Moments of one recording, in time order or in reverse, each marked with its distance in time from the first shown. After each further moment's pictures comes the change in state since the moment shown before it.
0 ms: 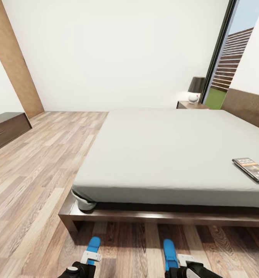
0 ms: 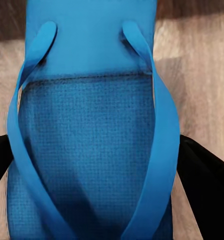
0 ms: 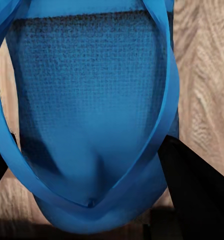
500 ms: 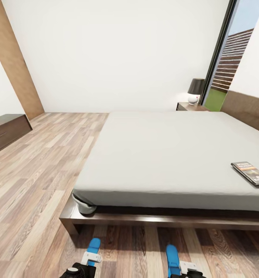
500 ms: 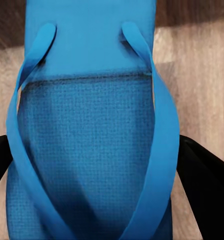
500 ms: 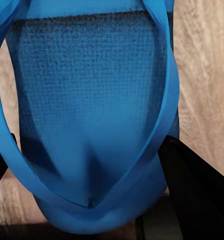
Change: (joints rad) left arm 0.002 -0.004 0.000 0.005 -0.002 0.003 0.003; right arm -0.005 0.099 0.002 0.217 -0.001 -0.093 0.013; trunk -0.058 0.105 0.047
